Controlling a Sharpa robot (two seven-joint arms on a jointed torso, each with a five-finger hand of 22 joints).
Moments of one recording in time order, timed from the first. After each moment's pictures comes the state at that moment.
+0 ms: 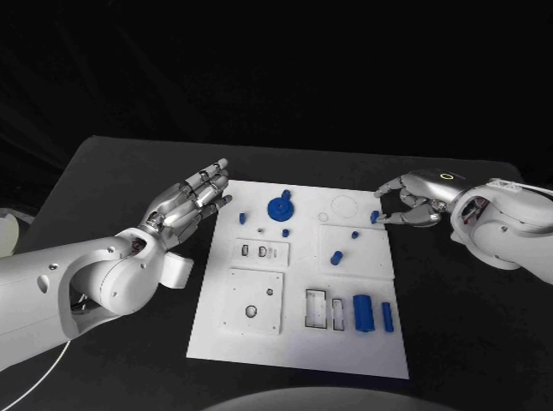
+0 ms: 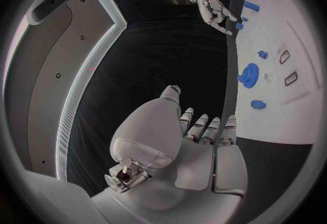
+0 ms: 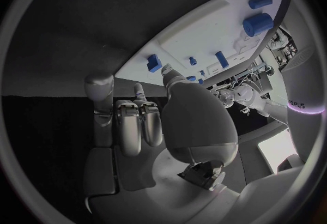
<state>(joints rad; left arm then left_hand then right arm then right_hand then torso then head) 1.21 -0.99 -0.20 1.70 -0.01 -0.20 0.56 1.39 0.27 -0.17 0.23 0.56 0.21 0.04 0.03 0.03 0.07 0.13 0.02 0.02 0.03 0.18 0.03 0.01 0.17 0.03 0.29 0.02 0.01 1.26 -1.08 -0.13 1.57 -1.62 -0.29 -0.10 1.18 -0.11 0.17 0.23 0.06 0.79 0.05 0.10 0.25 1.47 -0.03 1.57 1.31 1.46 -0.09 1.57 1.31 0.15 1.33 0.02 0.92 1.10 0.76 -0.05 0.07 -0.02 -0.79</state>
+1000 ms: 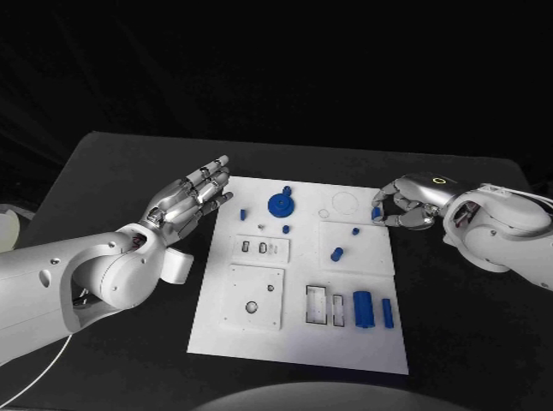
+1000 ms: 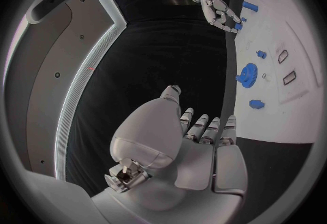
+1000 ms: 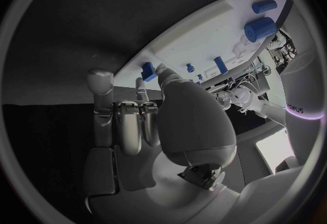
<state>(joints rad) 1.21 -0.98 -0.20 1.69 -0.01 -0.19 0.55 1.39 0.28 -0.17 0.23 0.56 0.21 0.04 0.03 0.03 0.08 0.14 0.02 0.02 0.03 0.18 0.03 0.01 0.17 0.03 0.29 0.02 0.01 1.23 -1.05 -0.13 1.54 -1.62 -0.32 -0.08 1.27 -0.11 0.18 0.23 0.16 0.92 0.06 0.18 0.29 1.47 -0.03 1.57 1.31 1.46 -0.09 1.53 1.31 0.15 1.32 0.03 0.84 1.08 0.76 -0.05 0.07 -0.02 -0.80</state>
